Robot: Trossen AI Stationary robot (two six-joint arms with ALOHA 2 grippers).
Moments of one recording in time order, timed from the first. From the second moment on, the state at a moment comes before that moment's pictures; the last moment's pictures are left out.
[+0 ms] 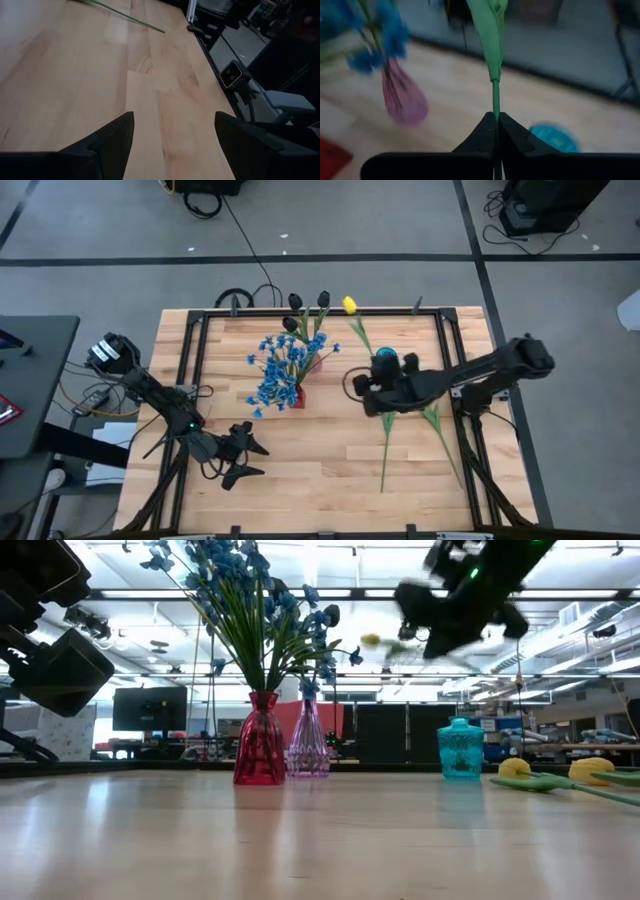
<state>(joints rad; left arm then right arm) -0.78 1.30 0.26 0.65 -0.46 -0.61 0.18 1.49 1.02 -0.77 1.03 1.17</state>
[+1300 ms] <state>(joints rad) -0.76 1.30 0.26 0.66 -0.58 -0.53 -0.01 1.27 0.58 1.13 0.74 -0.40</state>
